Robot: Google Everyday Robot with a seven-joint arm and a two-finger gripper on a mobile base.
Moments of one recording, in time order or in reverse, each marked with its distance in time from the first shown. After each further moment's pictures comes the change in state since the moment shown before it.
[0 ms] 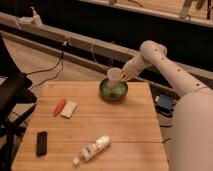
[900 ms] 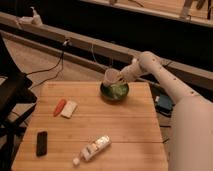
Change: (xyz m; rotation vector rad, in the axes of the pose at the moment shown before) arm -0.002 0.001 0.040 -0.125 0.005 -0.017
